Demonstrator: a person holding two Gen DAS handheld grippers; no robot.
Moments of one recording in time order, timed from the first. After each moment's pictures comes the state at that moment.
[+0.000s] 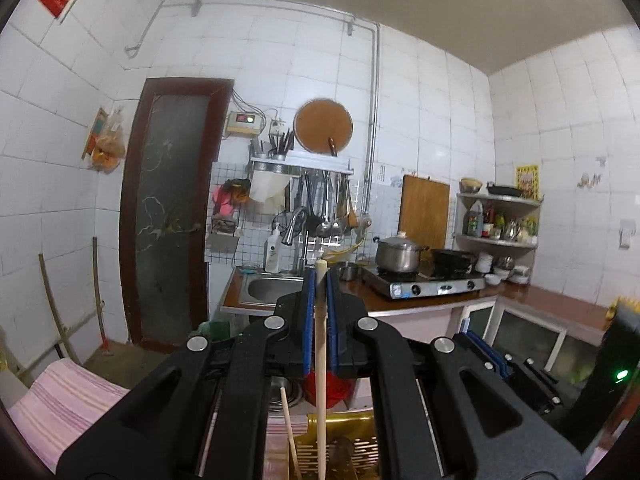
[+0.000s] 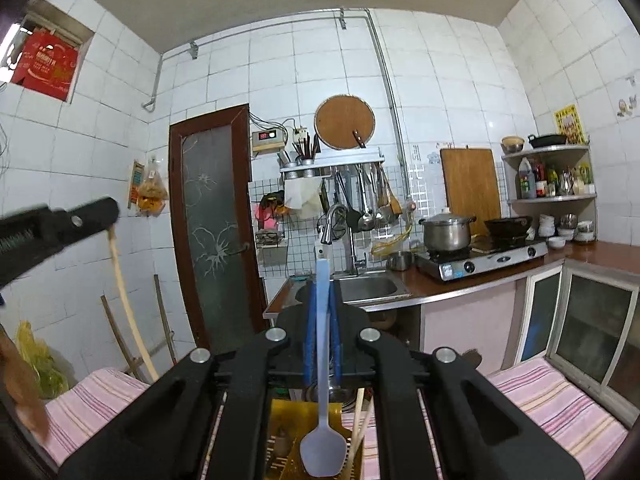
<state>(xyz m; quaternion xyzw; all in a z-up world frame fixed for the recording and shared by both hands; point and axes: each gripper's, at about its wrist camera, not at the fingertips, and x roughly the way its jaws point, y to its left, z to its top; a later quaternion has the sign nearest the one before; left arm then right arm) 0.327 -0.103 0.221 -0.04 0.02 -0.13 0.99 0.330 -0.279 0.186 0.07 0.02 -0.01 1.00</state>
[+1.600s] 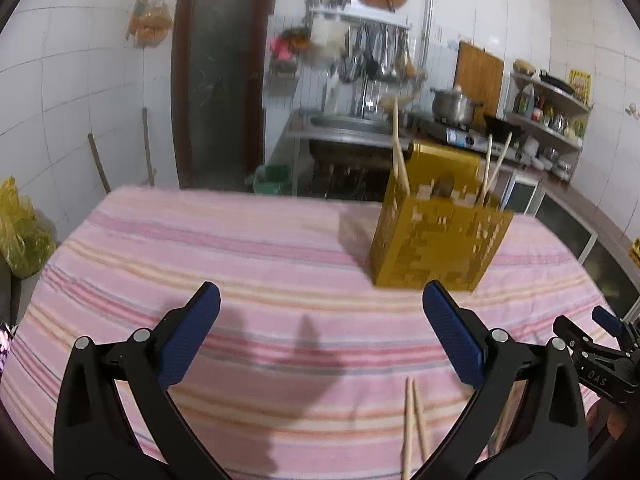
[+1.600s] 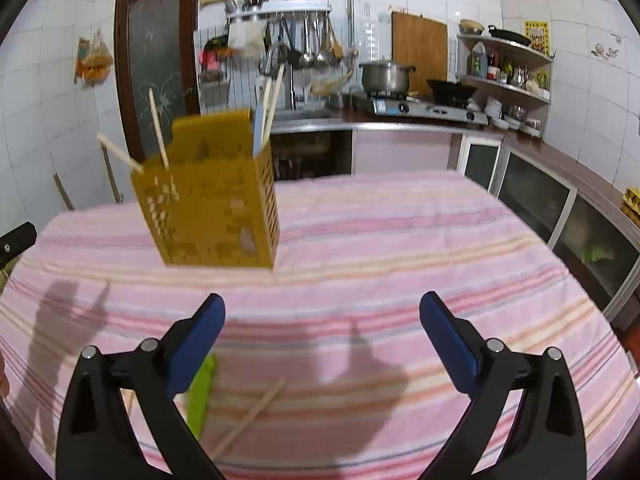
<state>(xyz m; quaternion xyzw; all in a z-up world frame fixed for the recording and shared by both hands) 0.245 -0.009 0.047 -0.03 0.28 -0.06 0.96 0.211 -0.298 0.020 0.05 0.30 -0.10 0.95</state>
